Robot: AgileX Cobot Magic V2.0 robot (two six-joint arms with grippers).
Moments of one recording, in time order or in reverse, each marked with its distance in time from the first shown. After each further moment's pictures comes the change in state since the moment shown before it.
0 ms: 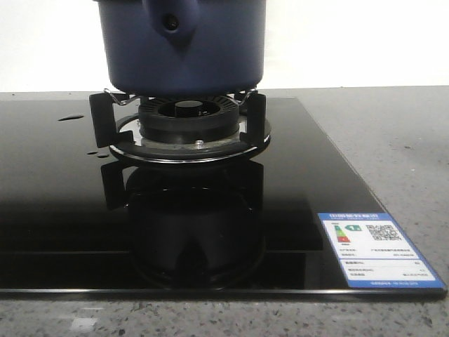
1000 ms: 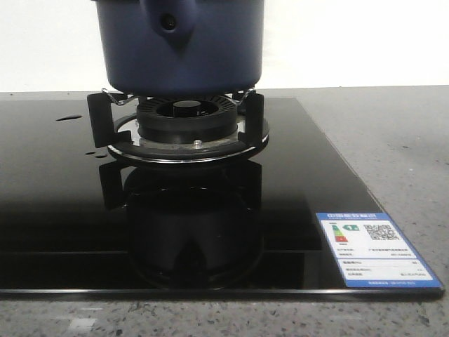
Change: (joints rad) left arm 0.000 0.000 -0.001 0.002 0.002 -0.002; right arm -0.016 0.000 0.126 -0.082 -0.232 -0.002
